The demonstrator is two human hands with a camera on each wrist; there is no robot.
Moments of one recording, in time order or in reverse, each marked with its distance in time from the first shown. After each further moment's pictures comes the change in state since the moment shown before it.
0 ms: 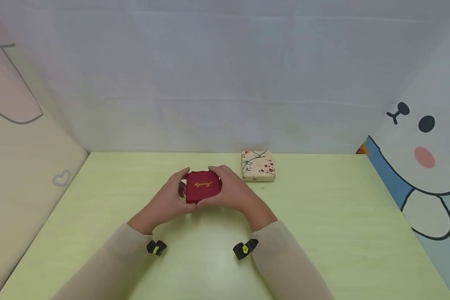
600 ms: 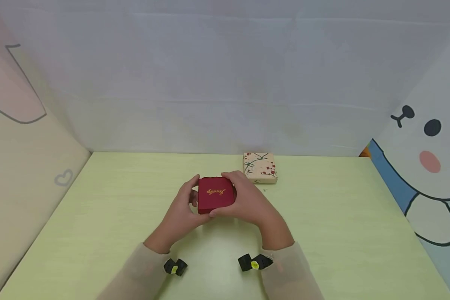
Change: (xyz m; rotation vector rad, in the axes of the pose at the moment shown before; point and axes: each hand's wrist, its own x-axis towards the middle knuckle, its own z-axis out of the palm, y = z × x) left_hand -0.019 0.012 0.046 -0.124 0.160 0.074; right_hand -0.040 -0.001 -0.020 0.040 0.051 -0.024
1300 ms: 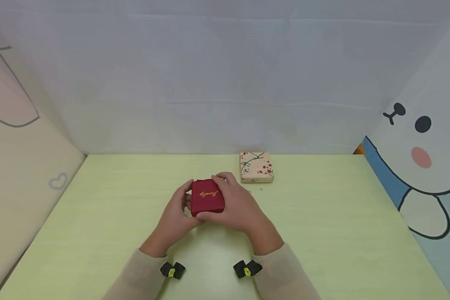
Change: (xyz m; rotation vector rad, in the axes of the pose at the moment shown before) left_hand -0.007 -0.015 -0.002 -0.056 0.026 -0.038; right_hand -0.003 -0.006 0.026 -0.242 0.089 -0.094
